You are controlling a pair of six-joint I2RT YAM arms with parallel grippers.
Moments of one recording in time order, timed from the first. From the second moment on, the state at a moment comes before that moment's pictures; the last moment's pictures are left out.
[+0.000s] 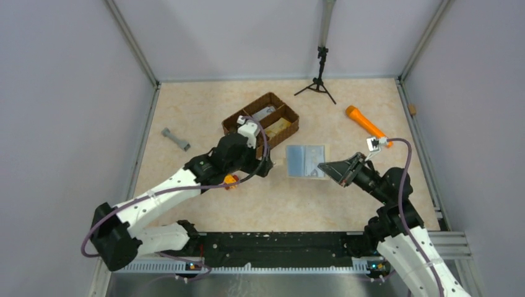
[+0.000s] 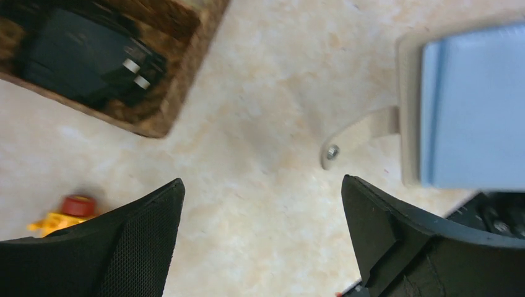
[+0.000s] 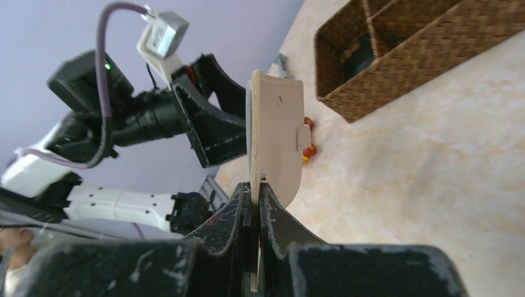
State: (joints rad) left arm -0.79 1.23 0.97 -0.39 -0.12 -0.33; right arm 0.34 0.35 0.38 -0.02 -0.46 0.89
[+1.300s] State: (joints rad) left arm -0.76 1.01 0.47 0.43 0.48 -0.76; right arm 0.34 0.58 0.25 0.54 -0.86 1.17
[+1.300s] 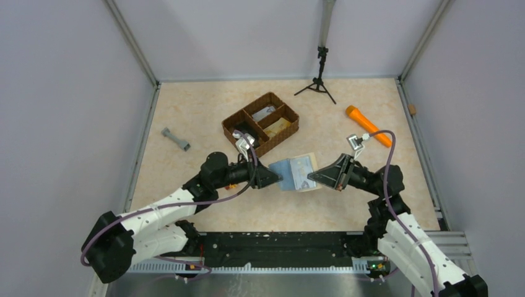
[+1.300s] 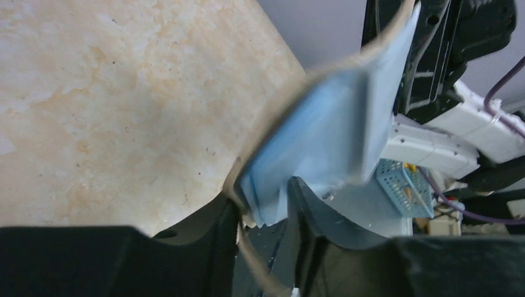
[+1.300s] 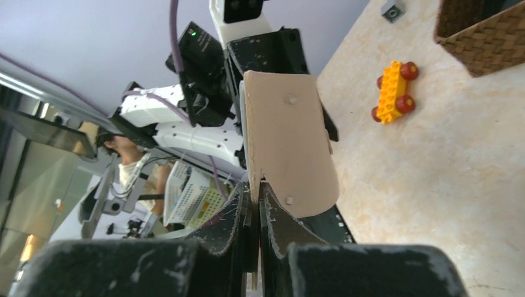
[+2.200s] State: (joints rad) left arm -0.76 1.02 0.46 0.40 0.43 -0.76; right arm 0.34 0.52 0.31 0.15 -0.70 0.90
